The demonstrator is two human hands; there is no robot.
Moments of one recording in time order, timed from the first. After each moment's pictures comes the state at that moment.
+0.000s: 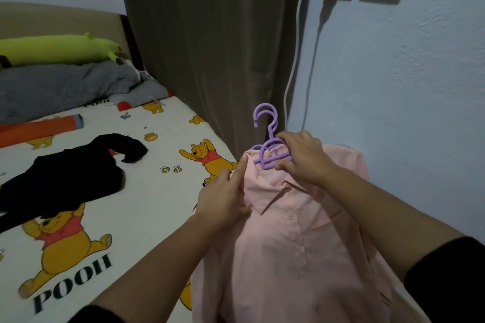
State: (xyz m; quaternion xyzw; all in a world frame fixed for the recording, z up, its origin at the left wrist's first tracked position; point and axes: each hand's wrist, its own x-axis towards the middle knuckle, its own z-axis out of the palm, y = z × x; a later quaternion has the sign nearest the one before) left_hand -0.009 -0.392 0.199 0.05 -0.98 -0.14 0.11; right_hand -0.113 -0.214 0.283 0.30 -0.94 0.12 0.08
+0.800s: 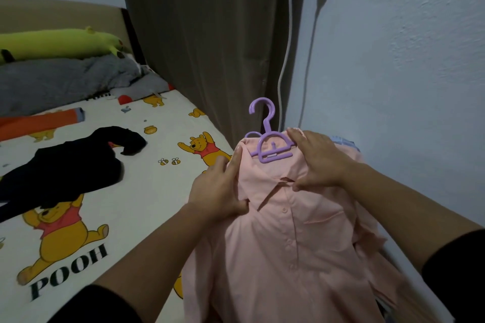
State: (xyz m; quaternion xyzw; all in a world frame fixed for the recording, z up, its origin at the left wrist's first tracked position) left_hand -0.007 -0.379 0.198 0.03 -0.99 -0.10 0.13; right_hand -0.139 -0.150 0.253 0.38 -0.92 -0.01 0.04
